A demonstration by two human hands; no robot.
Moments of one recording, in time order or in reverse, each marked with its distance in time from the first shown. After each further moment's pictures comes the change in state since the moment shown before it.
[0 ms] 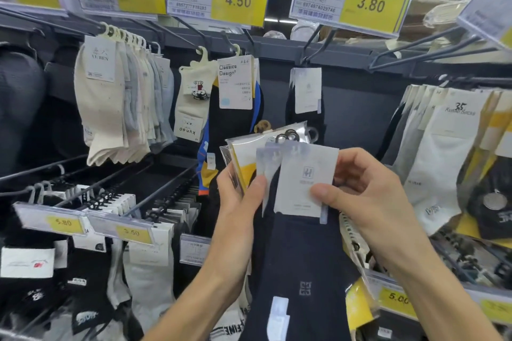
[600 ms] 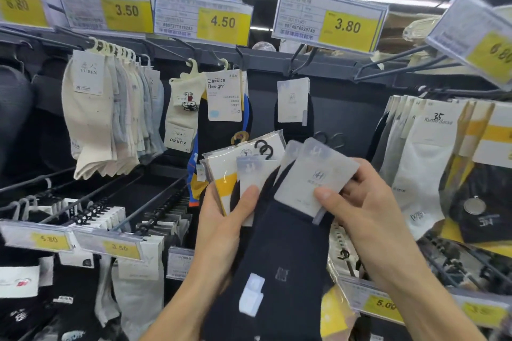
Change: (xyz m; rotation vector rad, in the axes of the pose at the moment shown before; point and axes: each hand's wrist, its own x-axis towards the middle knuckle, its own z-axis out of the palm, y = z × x) left_hand 0.025 -0.016 -0.016 0.034 0.032 0.193; right_hand -0.009 -0.002 -0.003 0.161 0.040 0.009
